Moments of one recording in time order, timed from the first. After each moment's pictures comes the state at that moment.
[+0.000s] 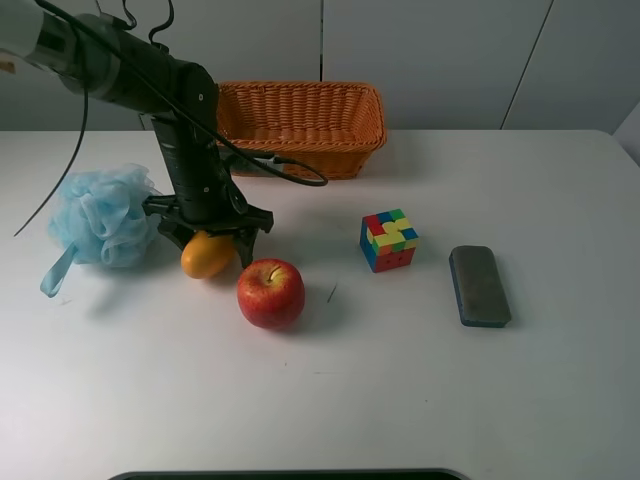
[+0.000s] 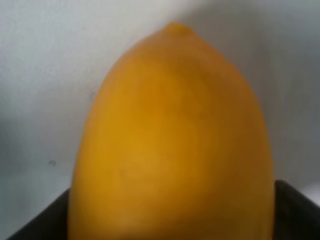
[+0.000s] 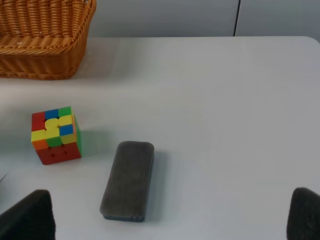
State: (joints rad) left arm -0.53 2.18 -1.42 -0.07 0.91 -0.26; right arm -0.04 0.00 -0.51 0.09 1.10 -0.07
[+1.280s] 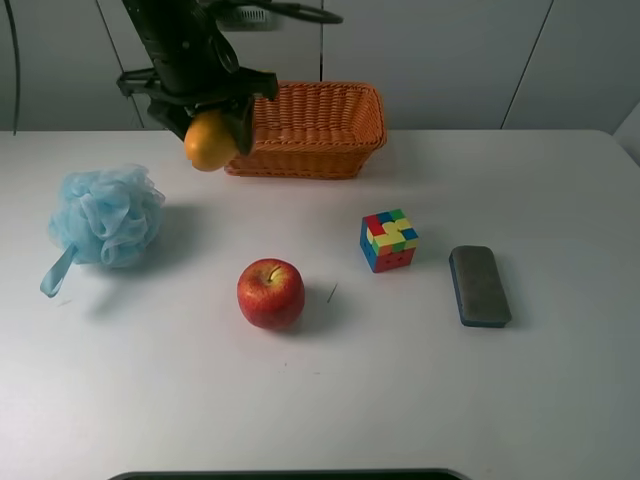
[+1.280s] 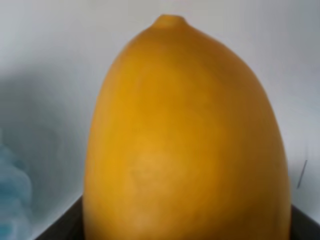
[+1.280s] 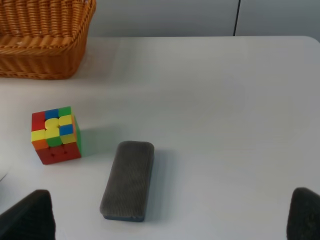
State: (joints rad) left arm -0.53 1.98 -1.76 -0.03 1.19 -0.30; right arm -0.04 0.00 -0.51 0.09 1.10 -0.07
